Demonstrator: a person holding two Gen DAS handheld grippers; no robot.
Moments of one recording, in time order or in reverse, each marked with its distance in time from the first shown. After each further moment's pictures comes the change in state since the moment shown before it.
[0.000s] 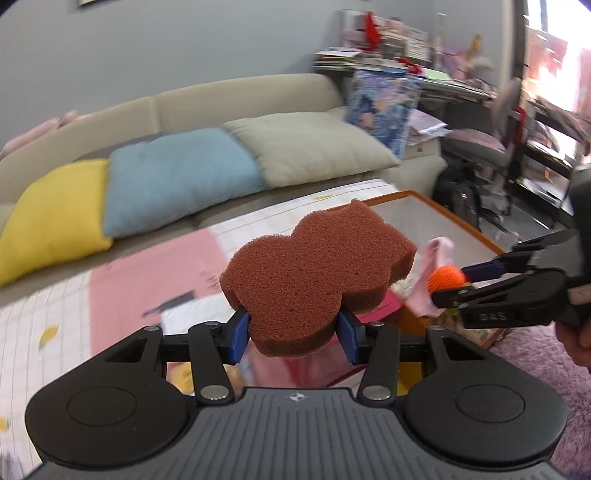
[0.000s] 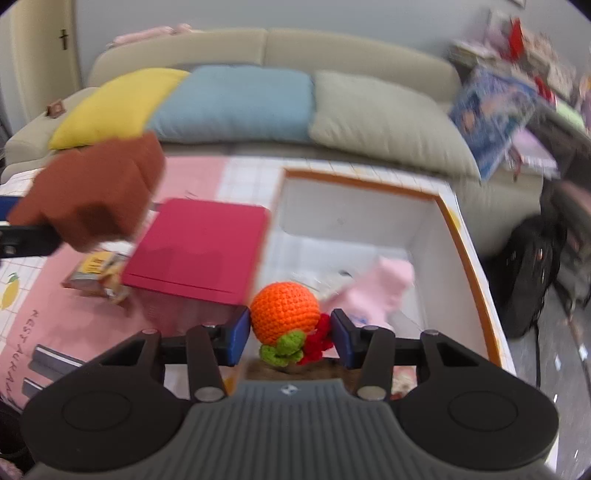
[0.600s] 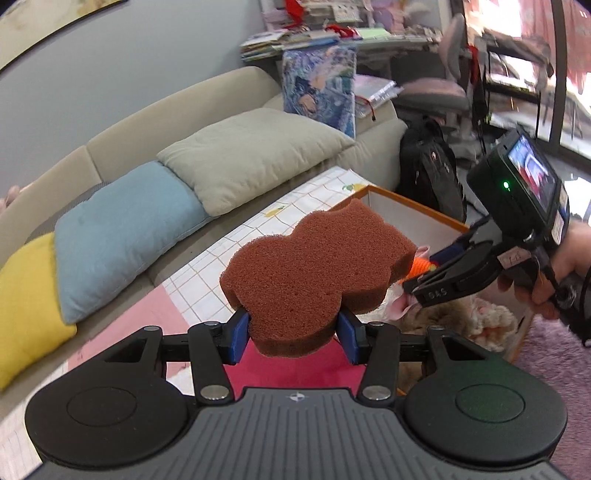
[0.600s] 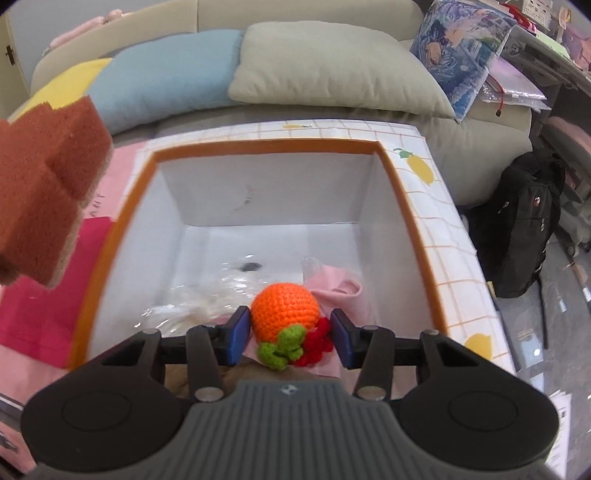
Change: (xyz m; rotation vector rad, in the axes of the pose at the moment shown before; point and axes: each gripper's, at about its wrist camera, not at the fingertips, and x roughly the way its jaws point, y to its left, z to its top) left arm 0.071 -0.069 0.054 0.280 0.057 -0.016; right arm 0.092 -0.096 0.029 0.113 0.121 -0.035
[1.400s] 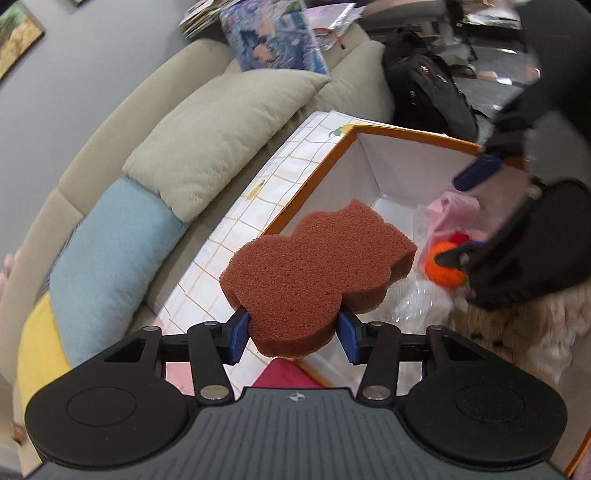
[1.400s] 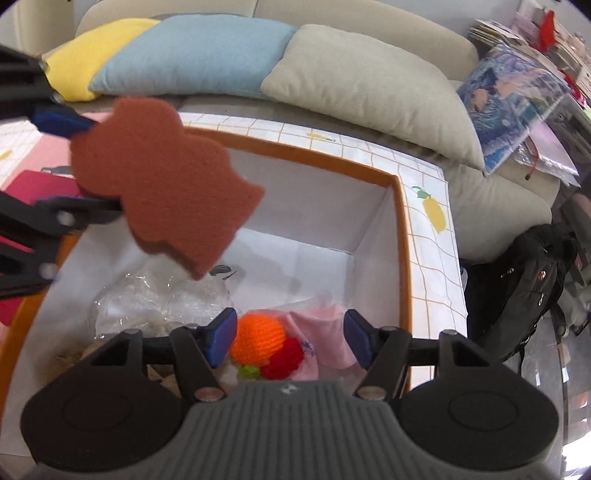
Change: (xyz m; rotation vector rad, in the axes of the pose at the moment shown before) left arm 0.111 -0.045 0.032 0.259 0.163 0.092; right arm 0.011 -0.013 0.012 -0.243 -0.025 0.011
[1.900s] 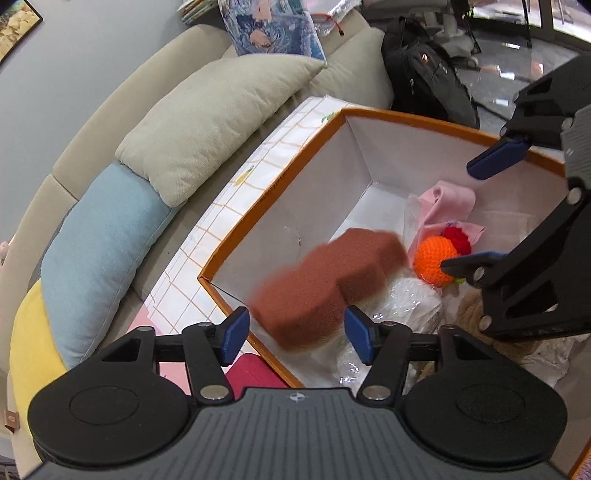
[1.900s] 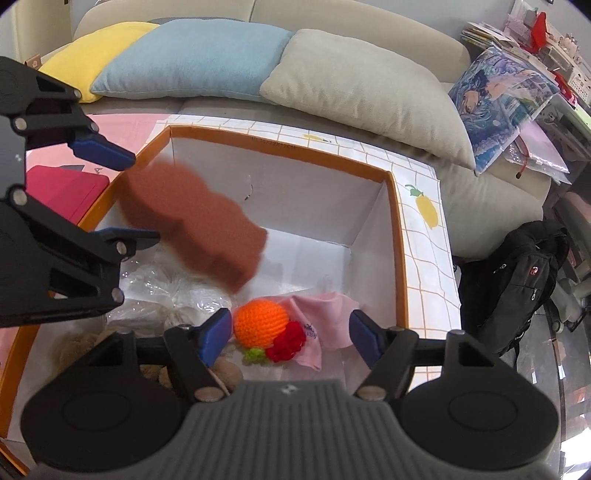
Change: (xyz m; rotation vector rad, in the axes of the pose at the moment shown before) left arm 0.006 -0.011 -0.003 -0.006 0.026 -0.017; right arm -0.012 0.008 -0.009 0.007 -0.010 -0.021
